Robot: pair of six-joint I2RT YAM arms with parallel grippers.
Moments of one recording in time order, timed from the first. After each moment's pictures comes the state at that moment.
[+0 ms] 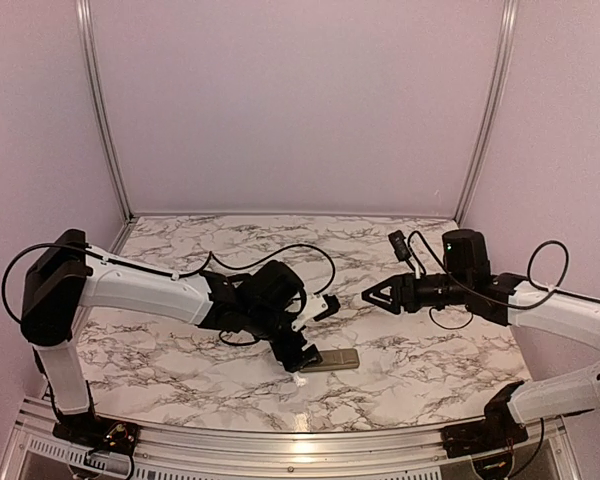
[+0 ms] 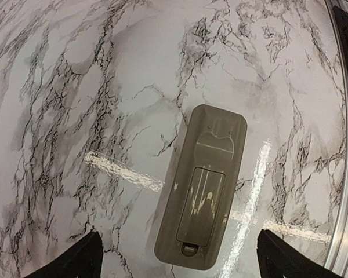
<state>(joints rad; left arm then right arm) -1.08 1.85 1.19 -0.18 0.12 0.07 0.52 1.15 0.67 -0.04 -0.61 0.33</state>
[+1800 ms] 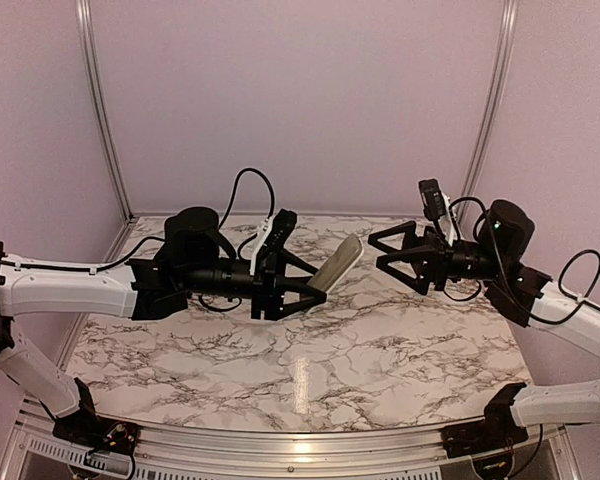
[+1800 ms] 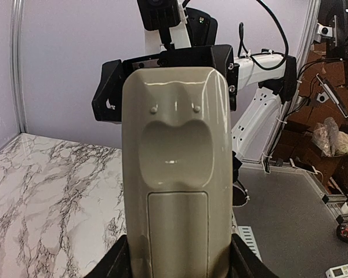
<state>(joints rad) -0.99 1.49 0.99 0.42 0.61 -0.13 0.56 0.99 0.72 0.32 -0.92 0.37</state>
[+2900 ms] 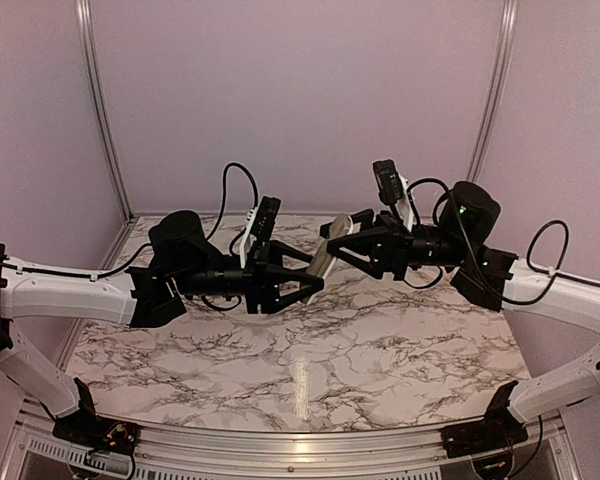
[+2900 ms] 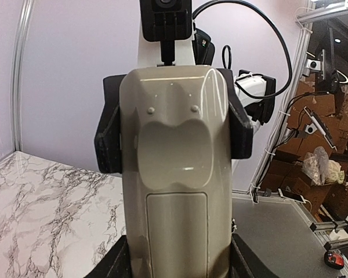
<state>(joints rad) -0.99 1.48 0.92 0.68 0.62 -0.28 0.79 1.21 0.91 0.47 -0.85 0.41</state>
